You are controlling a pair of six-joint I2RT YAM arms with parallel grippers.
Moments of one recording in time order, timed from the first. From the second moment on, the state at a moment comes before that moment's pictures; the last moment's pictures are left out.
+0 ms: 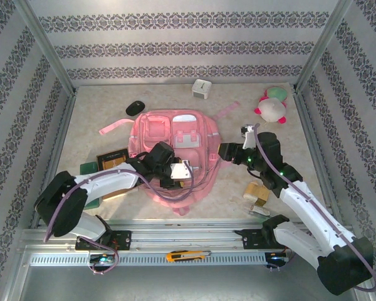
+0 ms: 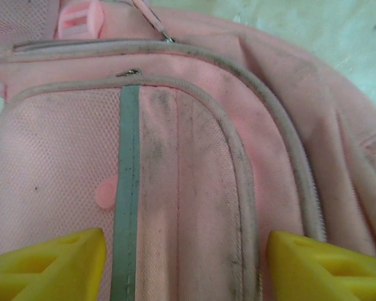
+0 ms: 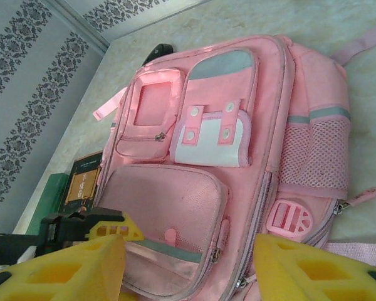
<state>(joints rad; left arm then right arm) -0.72 1.47 0.80 -0.23 0.22 0.76 0.36 0.90 0.66 -0.24 -0.35 0.52</state>
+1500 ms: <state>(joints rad) -0.30 1.25 1.15 -0.79 0.59 0.95 0.34 1.15 0.36 0.27 -0.50 0.23</state>
